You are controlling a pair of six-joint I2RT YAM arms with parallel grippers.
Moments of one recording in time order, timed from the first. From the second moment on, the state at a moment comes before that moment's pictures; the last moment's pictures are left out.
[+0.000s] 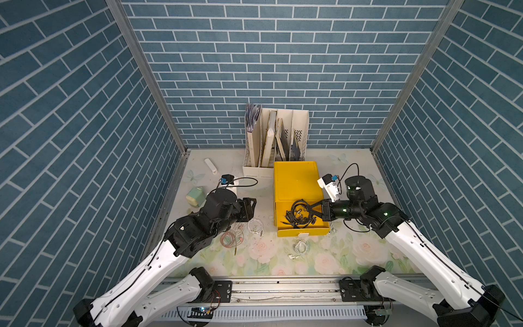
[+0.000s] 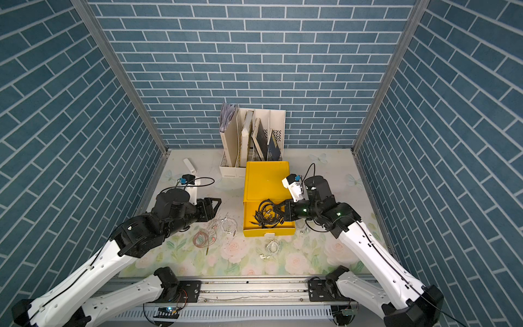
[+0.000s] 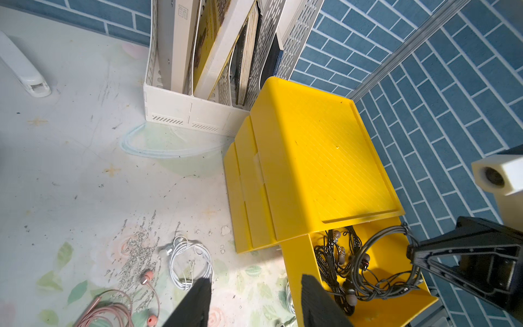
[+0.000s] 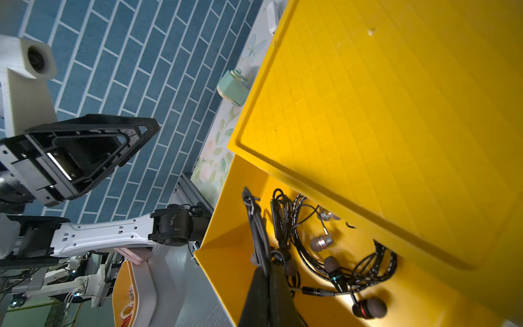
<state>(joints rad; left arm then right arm) -0.77 0.86 1.02 -0.73 -0.18 -0.68 0.59 1.00 0.98 -0.66 -0.57 0.45</state>
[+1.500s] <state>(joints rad) -1.71 0.91 0.60 -0.25 -0.67 -1.17 0.51 1.29 1.38 -0.72 -0.37 0.34</state>
